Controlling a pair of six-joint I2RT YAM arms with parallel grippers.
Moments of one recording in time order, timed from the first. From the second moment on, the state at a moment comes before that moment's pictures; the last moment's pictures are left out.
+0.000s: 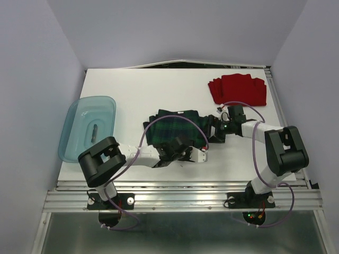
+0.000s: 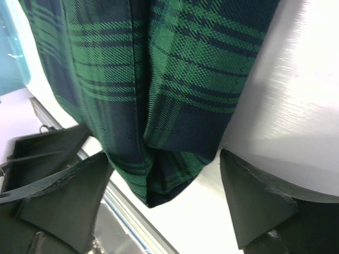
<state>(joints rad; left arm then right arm) -1.08 1.64 0.78 0.16 -0.14 0.76 0.19 1.63 0.79 -0.14 -0.70 0.48</state>
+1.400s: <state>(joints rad) -0.86 1.76 1.05 -0.03 0.27 0.57 0.22 1.68 0.57 0.53 -0.64 1.05</state>
